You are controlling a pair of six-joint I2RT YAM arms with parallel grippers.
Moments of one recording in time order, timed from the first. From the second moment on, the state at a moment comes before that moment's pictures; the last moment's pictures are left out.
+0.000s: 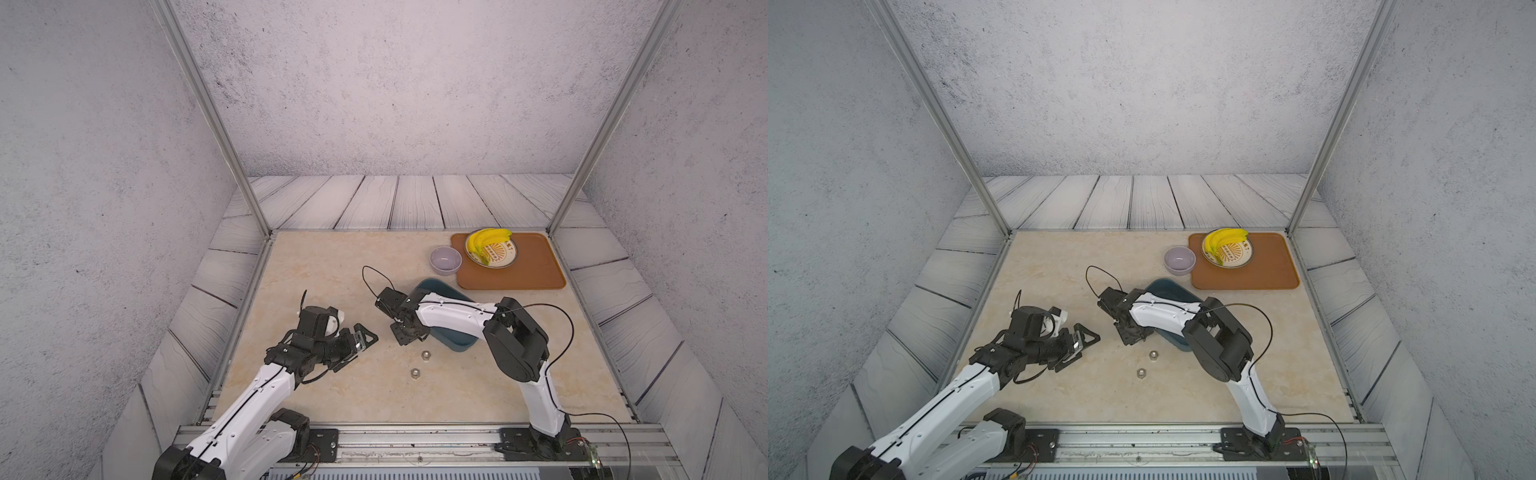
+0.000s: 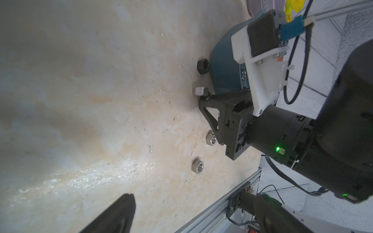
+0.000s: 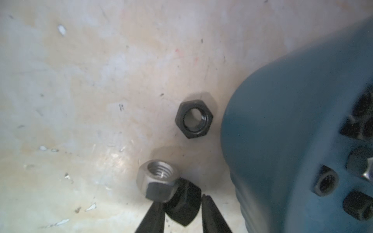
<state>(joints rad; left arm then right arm) -0.35 0.91 0.50 -0.43 0.56 -0.86 0.94 2.12 1.57 -0.87 0.22 0.40</state>
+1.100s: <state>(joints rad) -0.35 0.92 0.49 -0.42 0.56 -0.86 0.93 2.09 1.53 -0.81 0.23 0.31</state>
